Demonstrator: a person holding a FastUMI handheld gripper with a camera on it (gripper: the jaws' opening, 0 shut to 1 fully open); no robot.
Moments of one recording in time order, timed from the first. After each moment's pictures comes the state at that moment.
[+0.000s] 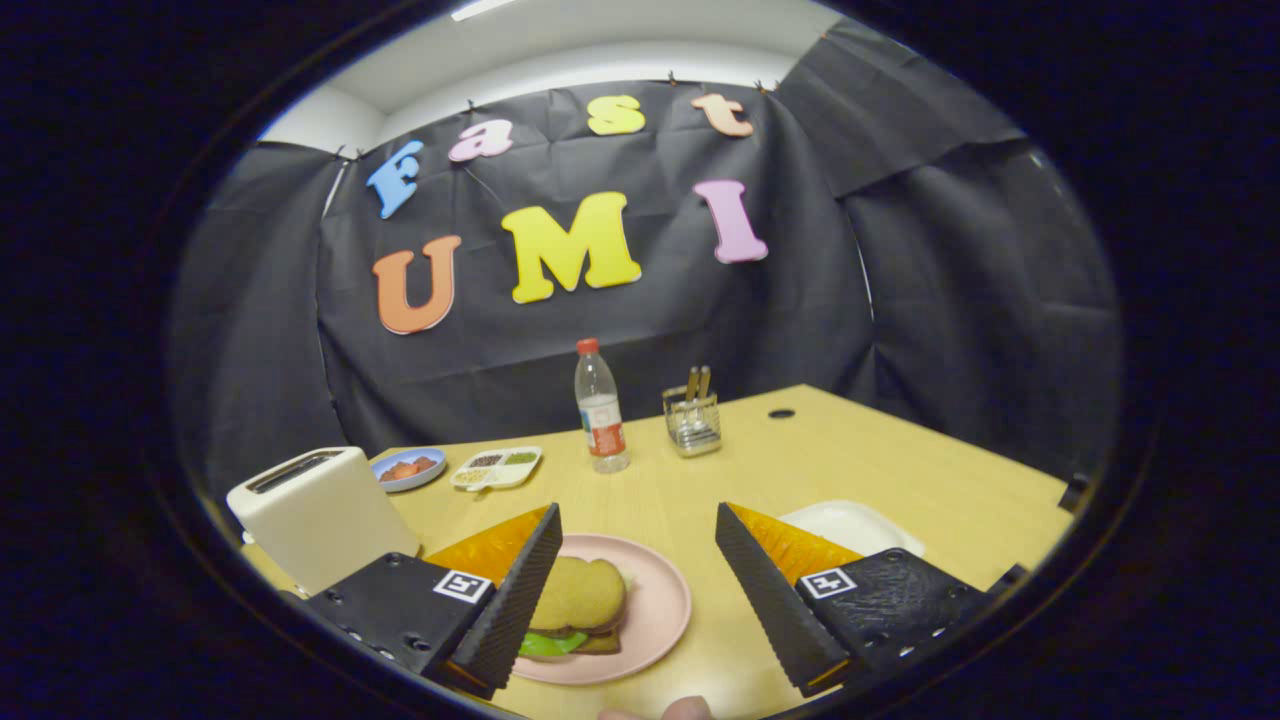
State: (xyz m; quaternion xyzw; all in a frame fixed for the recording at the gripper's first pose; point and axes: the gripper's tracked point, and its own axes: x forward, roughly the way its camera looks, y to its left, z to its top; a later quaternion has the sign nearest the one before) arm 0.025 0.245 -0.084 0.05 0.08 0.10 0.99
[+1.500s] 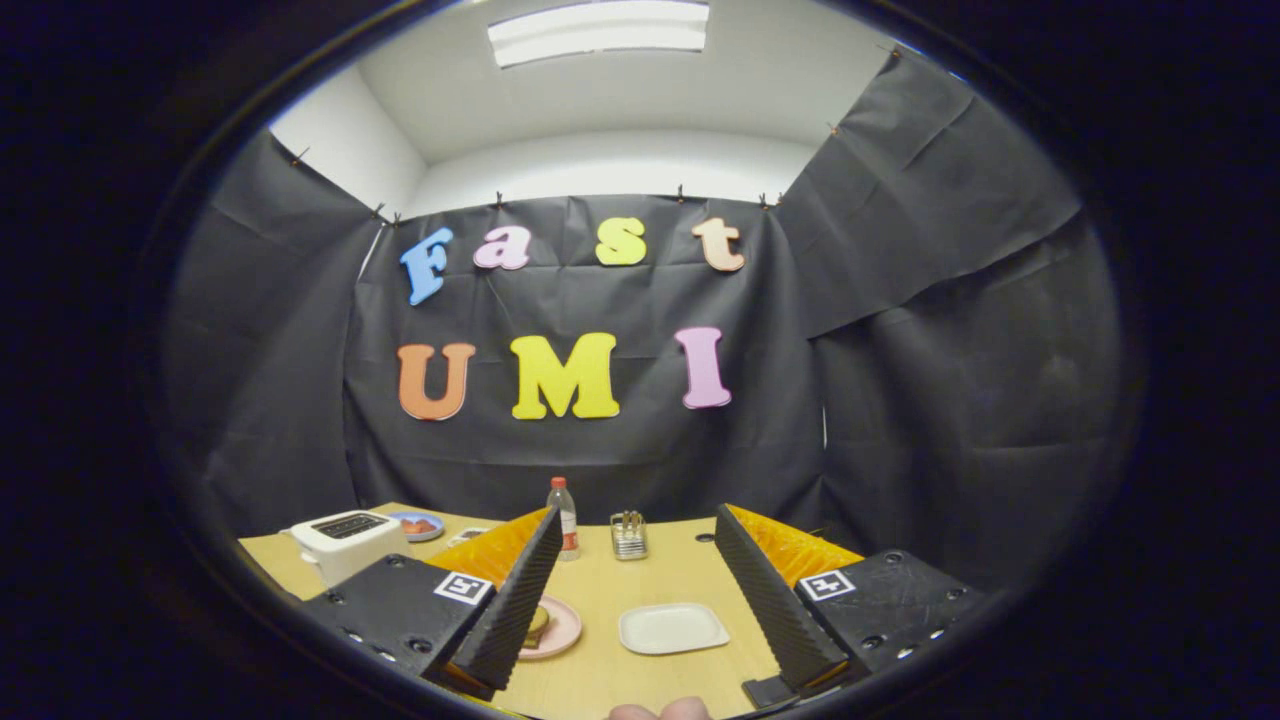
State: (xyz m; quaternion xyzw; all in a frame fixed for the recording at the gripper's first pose) arm -0.094 0.114 0.072 0.04 -0.04 0.10 0.99
